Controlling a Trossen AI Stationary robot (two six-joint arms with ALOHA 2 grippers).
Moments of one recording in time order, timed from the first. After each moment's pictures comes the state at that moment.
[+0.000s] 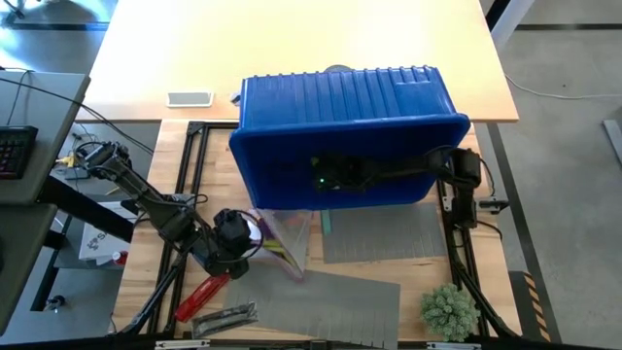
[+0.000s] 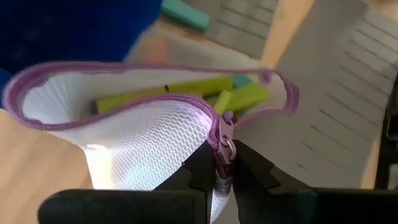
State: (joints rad) left arm -0.68 1.25 1.03 -0.87 -0.54 -1.02; right arm -0.14 1.94 1.32 -0.49 0.60 0.74
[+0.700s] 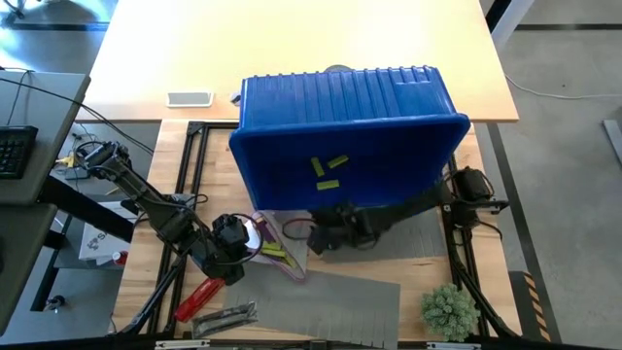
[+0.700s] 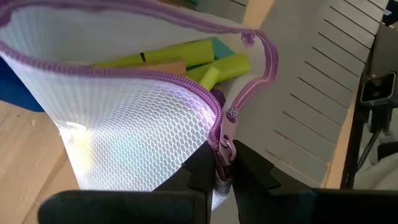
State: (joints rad) left arm -0.69 1.26 1.03 -0.86 -0.41 -1.02; right arm 0.21 1.93 1.32 -0.40 0.51 0.65
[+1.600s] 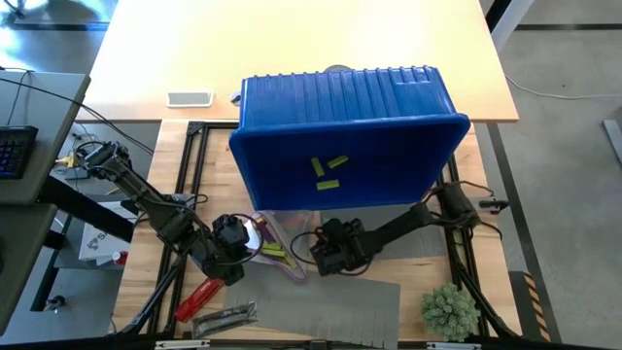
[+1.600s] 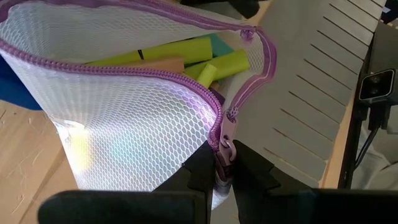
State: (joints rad) left arm -0.69 1.26 1.03 -0.86 -0.40 -1.02; right arm 0.36 2.12 1.32 -0.53 0.68 1.24
